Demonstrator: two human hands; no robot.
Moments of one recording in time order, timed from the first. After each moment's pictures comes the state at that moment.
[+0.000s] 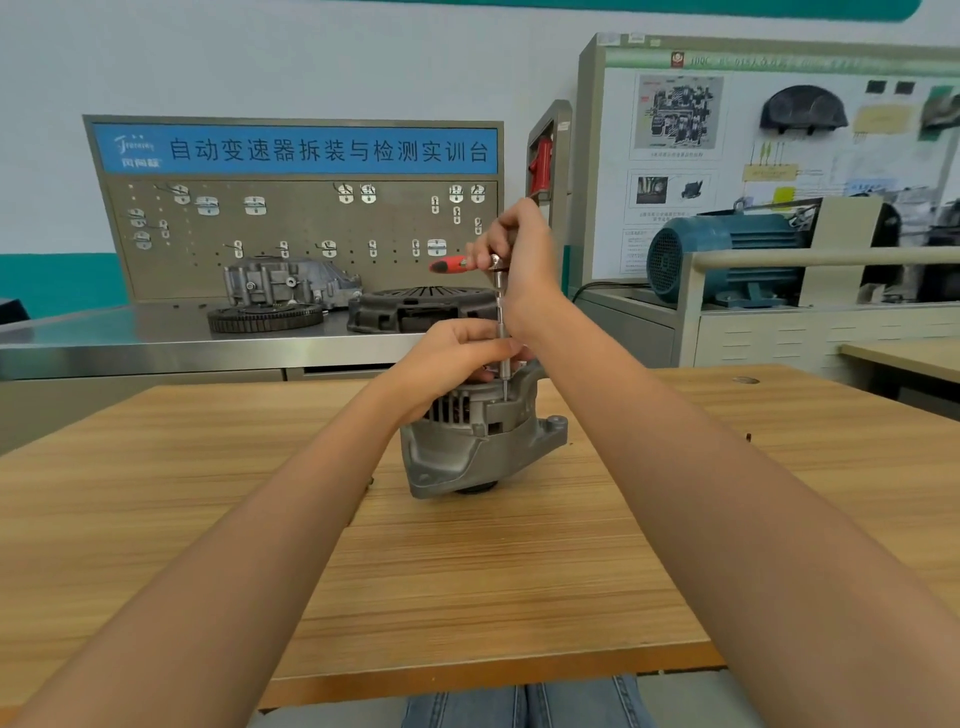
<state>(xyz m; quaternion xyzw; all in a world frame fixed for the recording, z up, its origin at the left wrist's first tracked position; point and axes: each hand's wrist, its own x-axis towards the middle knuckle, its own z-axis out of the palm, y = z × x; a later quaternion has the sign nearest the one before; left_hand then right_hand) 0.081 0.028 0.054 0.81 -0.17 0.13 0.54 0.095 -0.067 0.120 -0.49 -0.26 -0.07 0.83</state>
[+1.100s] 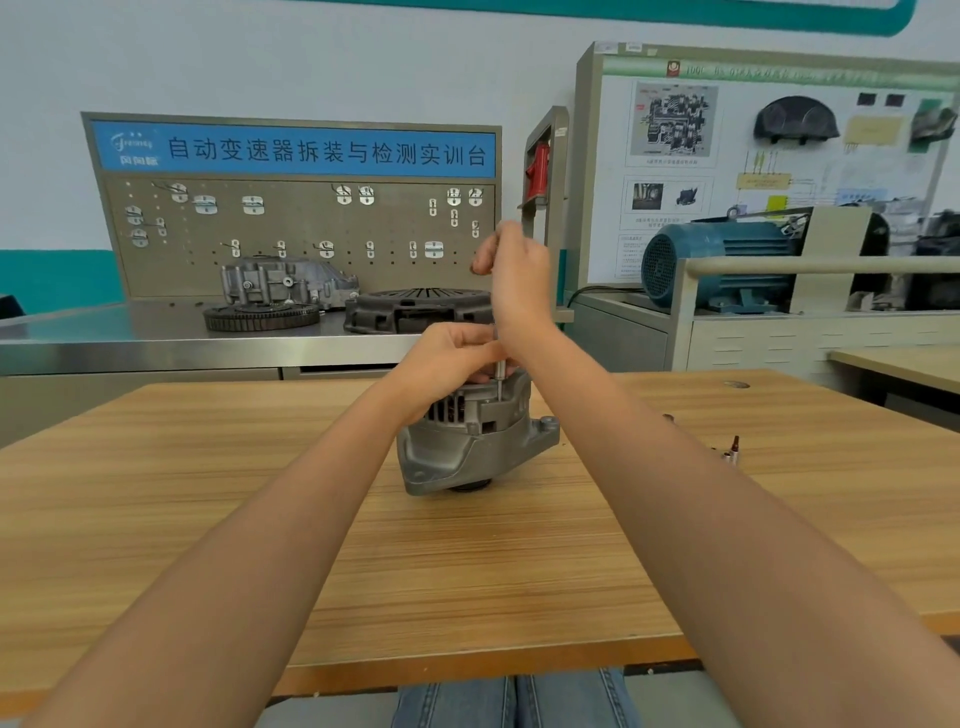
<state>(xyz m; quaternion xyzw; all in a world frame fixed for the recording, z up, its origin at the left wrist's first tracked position) 0.078 0.025 0.051 0.80 -0.17 0.16 0.55 0.094 -0.062 0.105 -0.60 -0.24 -0.22 0.73</state>
